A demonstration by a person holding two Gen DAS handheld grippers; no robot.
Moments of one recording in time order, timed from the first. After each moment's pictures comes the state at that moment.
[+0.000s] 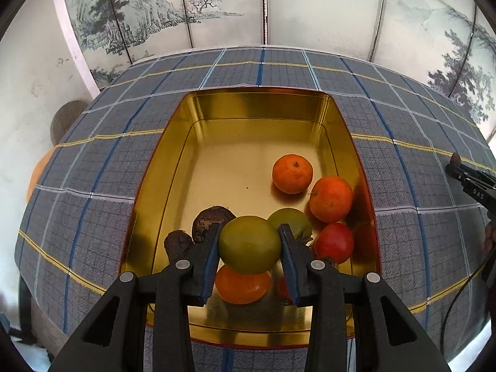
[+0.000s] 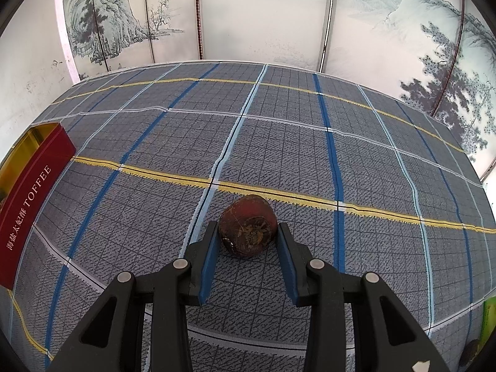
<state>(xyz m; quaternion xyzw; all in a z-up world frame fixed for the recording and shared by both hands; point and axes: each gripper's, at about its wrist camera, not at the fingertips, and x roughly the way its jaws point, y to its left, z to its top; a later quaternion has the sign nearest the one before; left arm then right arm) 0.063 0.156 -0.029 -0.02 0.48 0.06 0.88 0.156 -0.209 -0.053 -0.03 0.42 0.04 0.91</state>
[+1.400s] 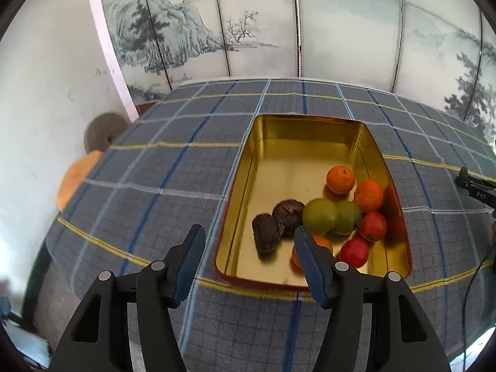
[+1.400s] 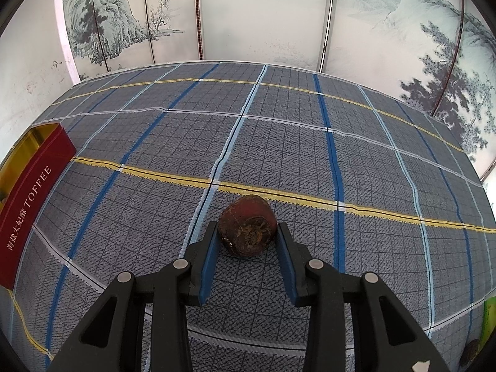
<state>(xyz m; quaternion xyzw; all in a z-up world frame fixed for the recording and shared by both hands) -0.004 0.195 0.004 0.00 0.41 0.13 0.90 0.157 -0.210 -0.053 -0.03 0.42 0.04 0.91</state>
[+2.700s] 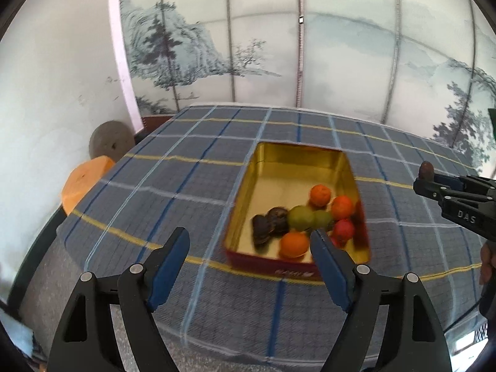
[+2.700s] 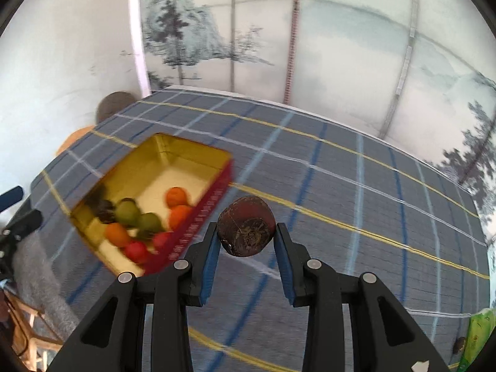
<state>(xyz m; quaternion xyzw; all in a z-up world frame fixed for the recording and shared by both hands) -0.073 0.189 0.043 -0.04 0.35 0.14 0.92 0.064 -0.034 0.053 -0.09 0.37 0.16 0.91</state>
